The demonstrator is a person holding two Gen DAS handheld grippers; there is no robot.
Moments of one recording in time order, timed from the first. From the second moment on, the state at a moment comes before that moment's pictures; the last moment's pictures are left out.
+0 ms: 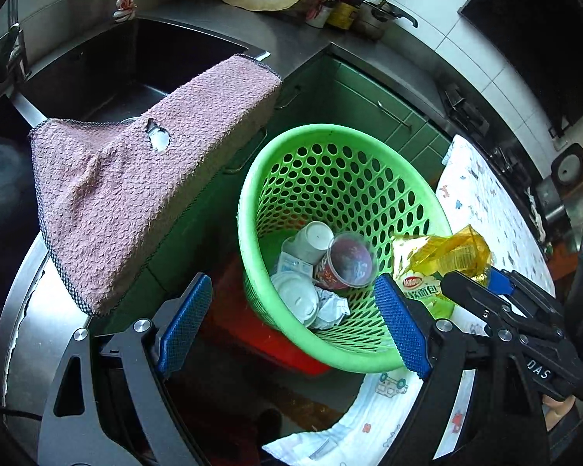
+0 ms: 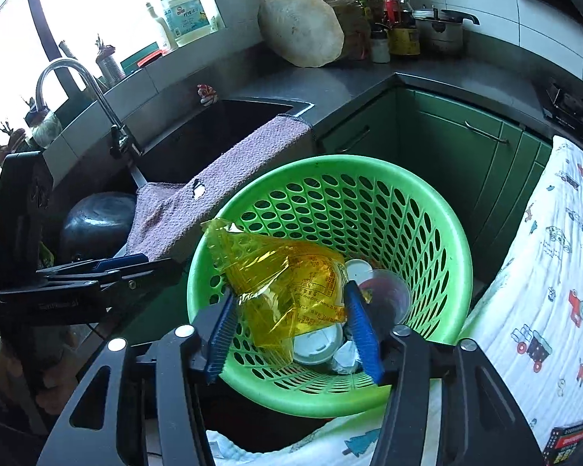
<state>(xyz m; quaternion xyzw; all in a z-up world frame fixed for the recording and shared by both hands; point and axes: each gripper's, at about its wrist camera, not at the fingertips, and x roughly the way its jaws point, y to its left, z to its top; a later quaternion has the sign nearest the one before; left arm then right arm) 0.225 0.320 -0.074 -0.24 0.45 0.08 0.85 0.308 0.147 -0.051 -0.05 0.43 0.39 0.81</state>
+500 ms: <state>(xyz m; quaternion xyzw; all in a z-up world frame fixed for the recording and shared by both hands) 0.229 0.289 -0.061 -0.22 0.45 0.06 0.86 0.269 0.074 -0.027 -0.03 0.41 0.38 0.83</state>
